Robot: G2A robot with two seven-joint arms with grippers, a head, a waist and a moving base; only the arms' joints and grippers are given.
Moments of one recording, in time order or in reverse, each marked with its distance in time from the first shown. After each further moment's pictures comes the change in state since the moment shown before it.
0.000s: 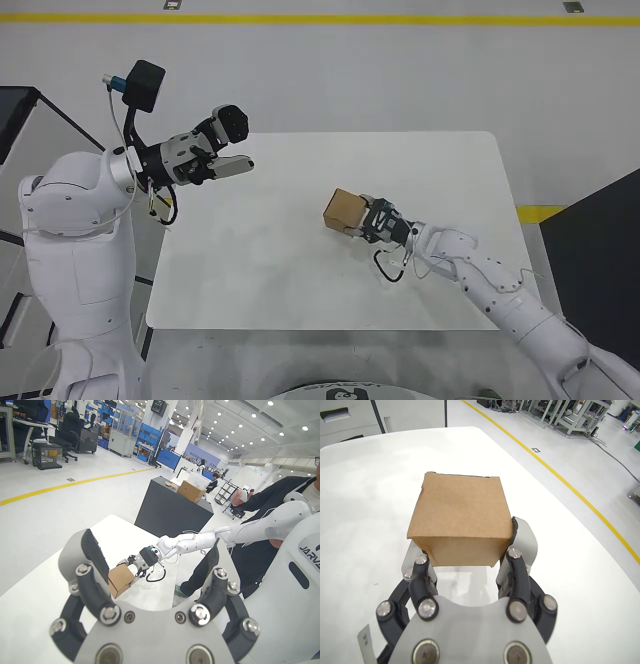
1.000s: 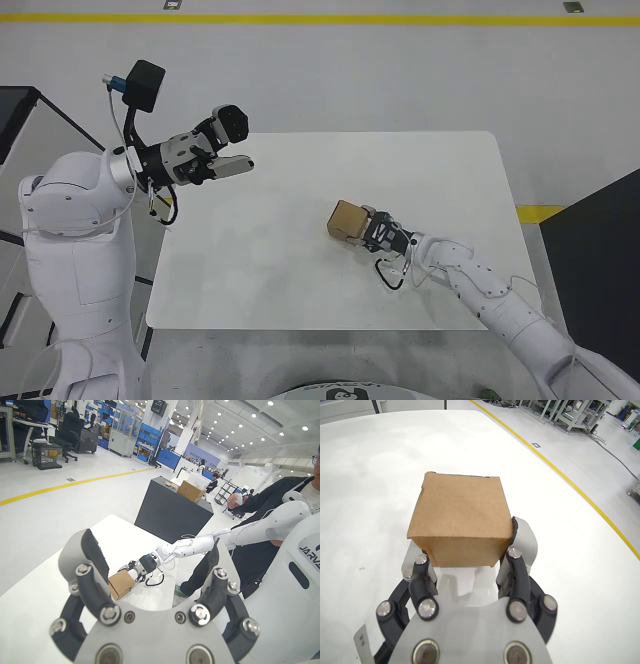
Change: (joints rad) left arm 0.000 0.000 0.000 0.000 0.000 0.000 0.000; right arm -0.013 -0.046 -0.010 0.137 -0.102 0.009 -0.129
